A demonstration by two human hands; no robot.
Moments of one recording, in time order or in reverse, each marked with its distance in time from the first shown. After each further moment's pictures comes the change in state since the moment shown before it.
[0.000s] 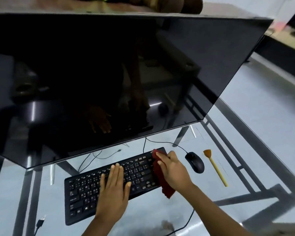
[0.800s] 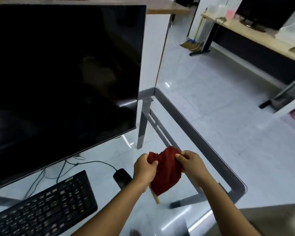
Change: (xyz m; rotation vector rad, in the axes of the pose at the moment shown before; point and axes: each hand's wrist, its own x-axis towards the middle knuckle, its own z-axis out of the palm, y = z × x) left_hand 0.161 0.367 0.080 -0.759 -0.277 -0.312; right_hand -0.004 0.283 -0.160 0.751 0.135 0.633
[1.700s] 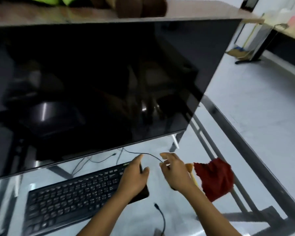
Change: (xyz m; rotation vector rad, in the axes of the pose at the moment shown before) left_hand -0.043 -0.089 -0.175 0.308 0.222 0.165; right_hand -0.059 -0.056 0.185 -0.390 -0.225 -0.534
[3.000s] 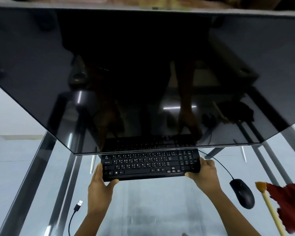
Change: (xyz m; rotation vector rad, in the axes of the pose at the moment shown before) left_hand -0.065 -0.269 -0.164 -0.100 0.544 -0.280; right_hand 0.044 -0.051 0.142 -0.181 -0.025 0.196
